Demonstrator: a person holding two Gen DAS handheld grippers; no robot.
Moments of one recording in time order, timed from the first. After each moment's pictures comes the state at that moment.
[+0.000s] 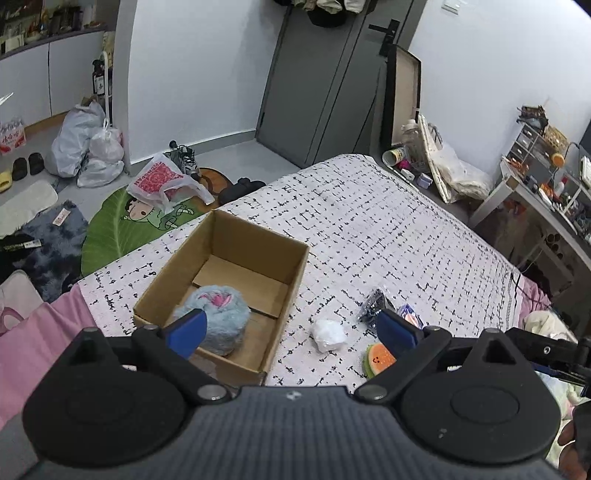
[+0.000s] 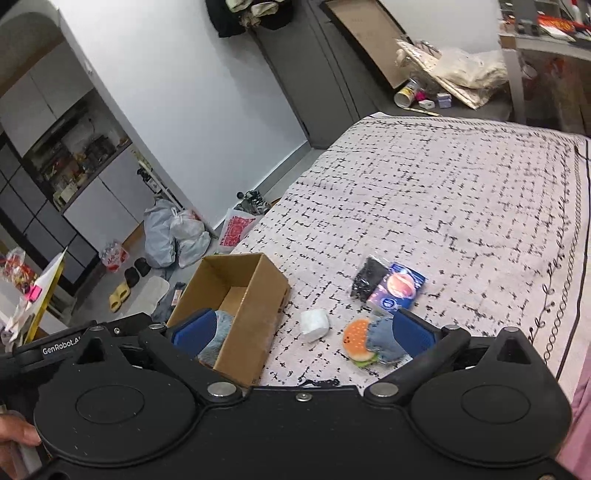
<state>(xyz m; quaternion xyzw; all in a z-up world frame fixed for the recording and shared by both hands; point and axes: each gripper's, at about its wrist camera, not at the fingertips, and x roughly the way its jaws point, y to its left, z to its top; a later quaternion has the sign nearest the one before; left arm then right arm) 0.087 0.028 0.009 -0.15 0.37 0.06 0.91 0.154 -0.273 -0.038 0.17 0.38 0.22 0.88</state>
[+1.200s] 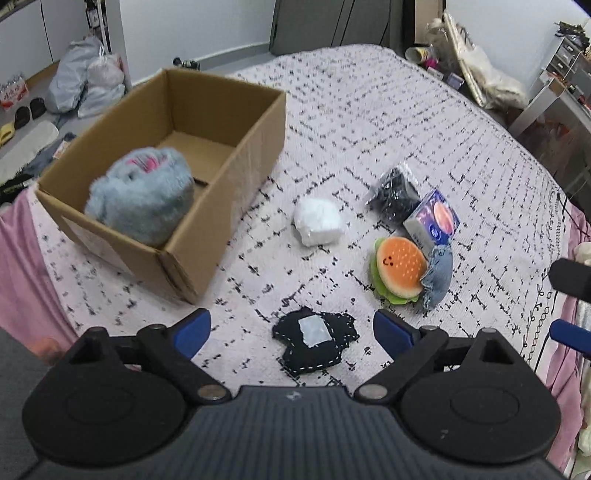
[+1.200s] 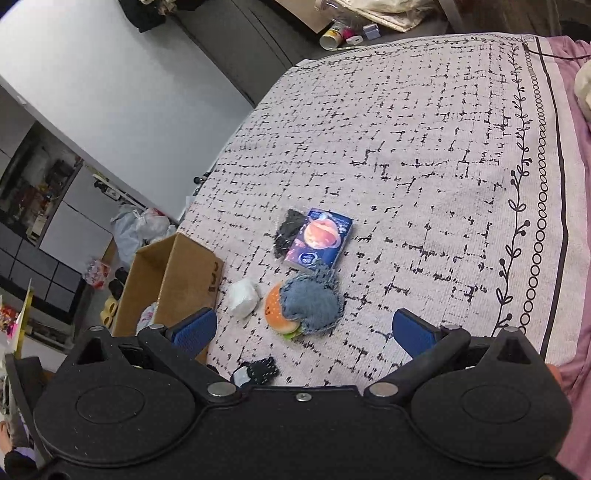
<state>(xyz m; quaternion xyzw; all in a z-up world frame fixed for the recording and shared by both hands) 0.131 -0.051 -0.116 -0.14 0.50 0.09 0.85 0.196 -0.322 -0.123 0.23 0.46 0.17 0.84</state>
